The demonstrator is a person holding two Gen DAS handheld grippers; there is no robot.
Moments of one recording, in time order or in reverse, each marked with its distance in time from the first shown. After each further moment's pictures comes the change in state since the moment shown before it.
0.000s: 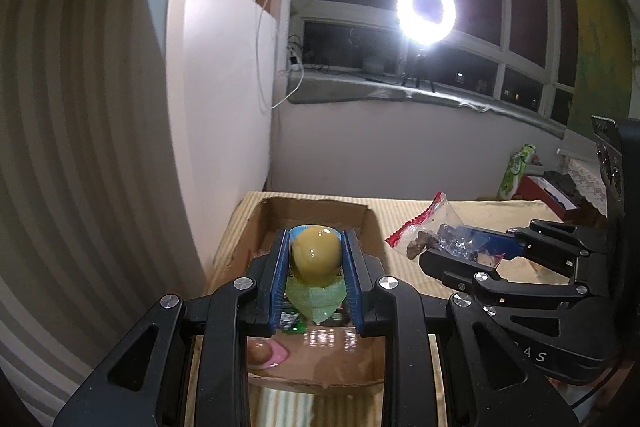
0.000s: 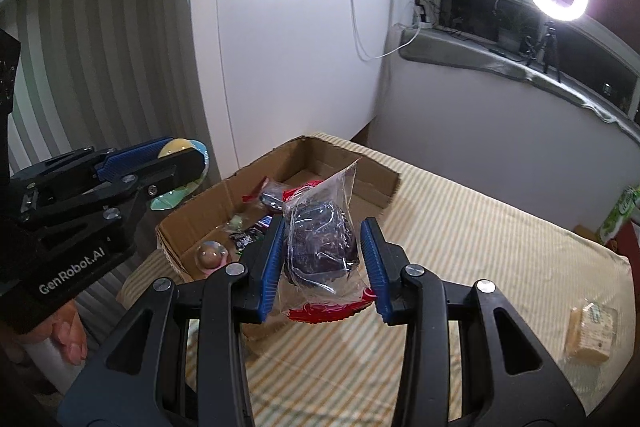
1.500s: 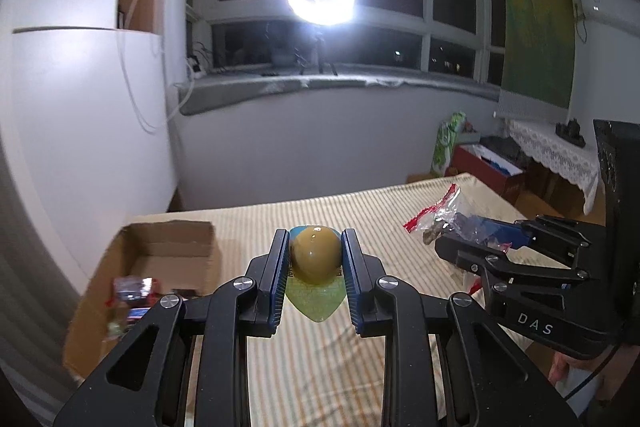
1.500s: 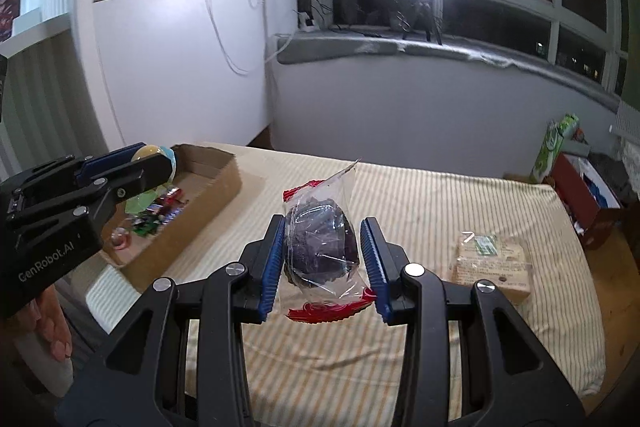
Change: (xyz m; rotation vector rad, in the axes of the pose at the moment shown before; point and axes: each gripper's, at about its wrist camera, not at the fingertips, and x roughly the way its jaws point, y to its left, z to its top) left arm 0.010 -0.151 0.012 0.161 0.014 -0.195; right arm -0.116 -0.140 -0.067 0.208 -0.068 -0.219
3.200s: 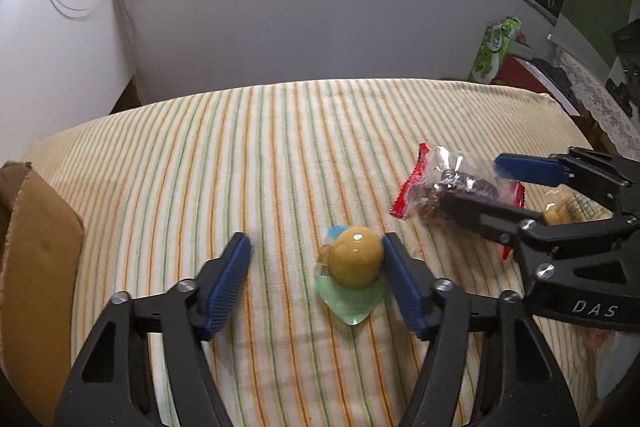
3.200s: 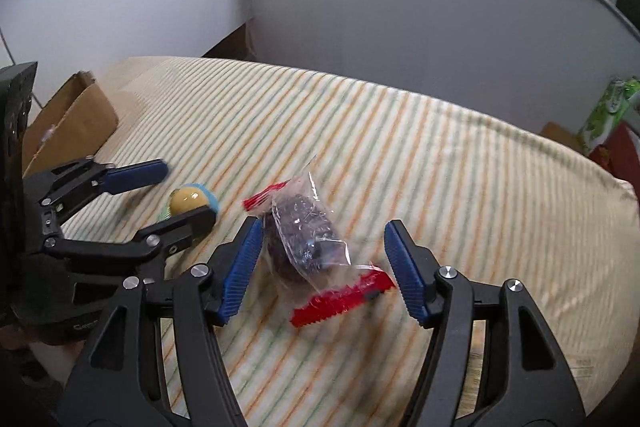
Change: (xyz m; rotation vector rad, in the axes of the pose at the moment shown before) left arm 0.239 -0.026 -0.041 -0.054 0.438 0.019; right arm 0.229 -0.128 -0.012 -0.036 0.389 0.133
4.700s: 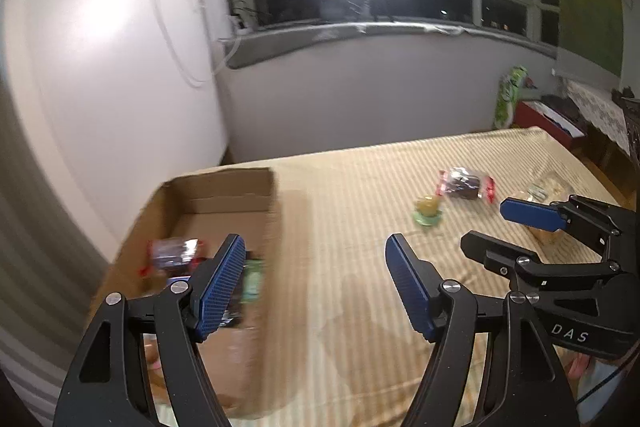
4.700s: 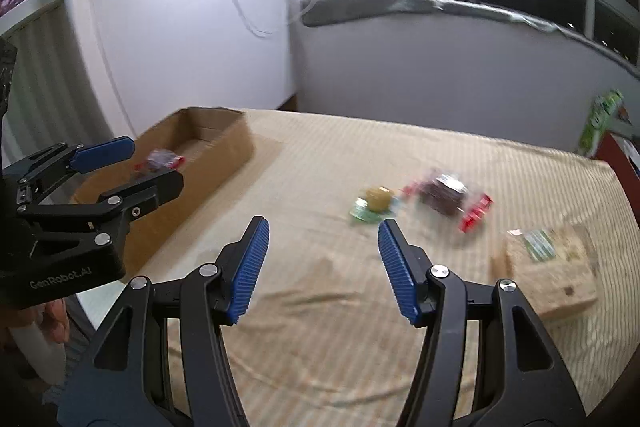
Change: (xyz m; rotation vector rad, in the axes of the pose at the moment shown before) left arm -0.168 0.041 -0.066 0.040 -0.267 0.189; right arm -0.106 0.118 -0.069 0.053 -0.290 -0.006
